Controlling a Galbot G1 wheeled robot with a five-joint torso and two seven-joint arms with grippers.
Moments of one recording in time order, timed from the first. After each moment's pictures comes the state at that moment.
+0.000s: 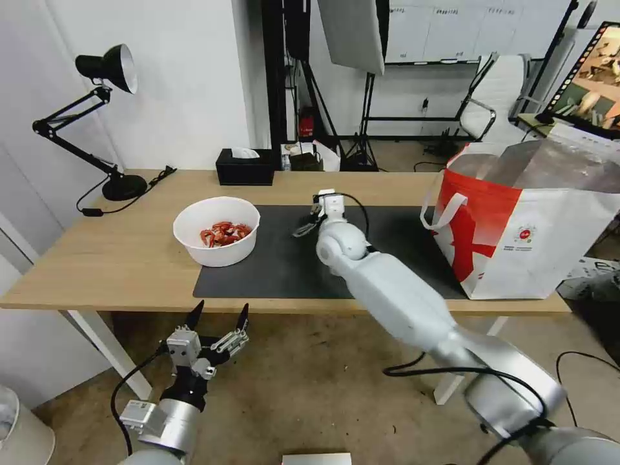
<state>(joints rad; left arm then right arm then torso) 1.75 -1.20 -0.45 -2.24 -0.41 -0.14 -0.08 -0.32 1.28 -0.31 1.43 0.76 -0.40 0.64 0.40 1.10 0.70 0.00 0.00</state>
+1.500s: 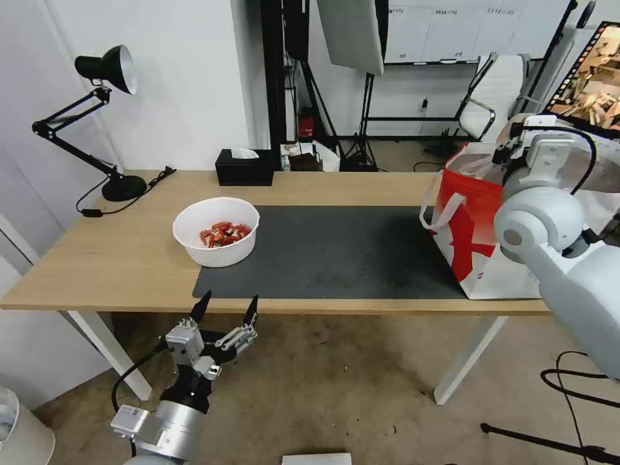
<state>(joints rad) 1.77 -1.22 -0.44 -2.33 -0.41 -0.13 -0.05 -0.47 0.71 0.08 1.89 0.92 -0.52 0.92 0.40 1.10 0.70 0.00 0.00</state>
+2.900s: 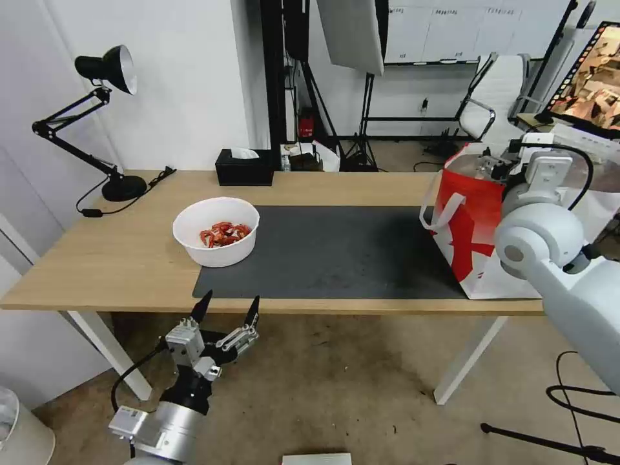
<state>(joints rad) 1.78 -1.20 -0.44 -2.35 -0.41 -0.13 -0.04 -0.54 0.68 0.11 1.96 0.95 -0.40 0.86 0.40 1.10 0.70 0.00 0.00</state>
